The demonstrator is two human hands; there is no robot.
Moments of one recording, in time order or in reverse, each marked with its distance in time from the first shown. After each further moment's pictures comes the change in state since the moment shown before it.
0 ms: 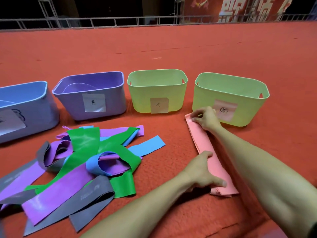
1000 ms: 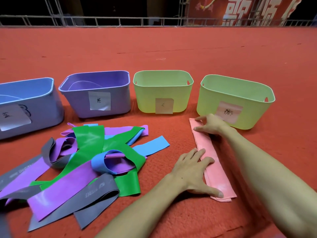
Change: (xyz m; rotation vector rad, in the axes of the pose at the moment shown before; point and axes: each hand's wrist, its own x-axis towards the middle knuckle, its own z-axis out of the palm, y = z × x) left_hand -0.003 -0.028 -0.018 0.683 0.042 0.257; right_hand -0.004 -0.013 -0.012 -0.387 -0.350 0.160
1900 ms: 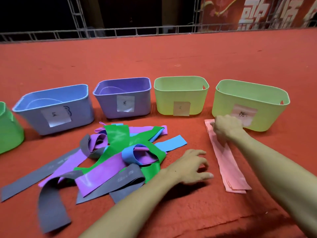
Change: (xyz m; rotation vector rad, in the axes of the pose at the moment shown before) left_hand -0.057 -0.024 -0.035 -0.139 0.006 -0.002; right_hand -0.045 -0.042 -0.003 -0.407 0.242 0.057
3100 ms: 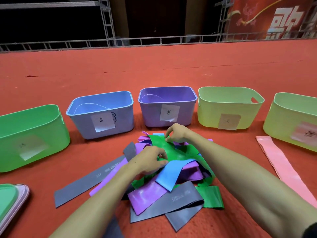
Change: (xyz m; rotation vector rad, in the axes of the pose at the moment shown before) left_hand -0.133 -0.189 -0.111 0.047 0.268 -0.360; right_hand 0.018 -0.303 -0.009 0.544 -0.370 -0.482
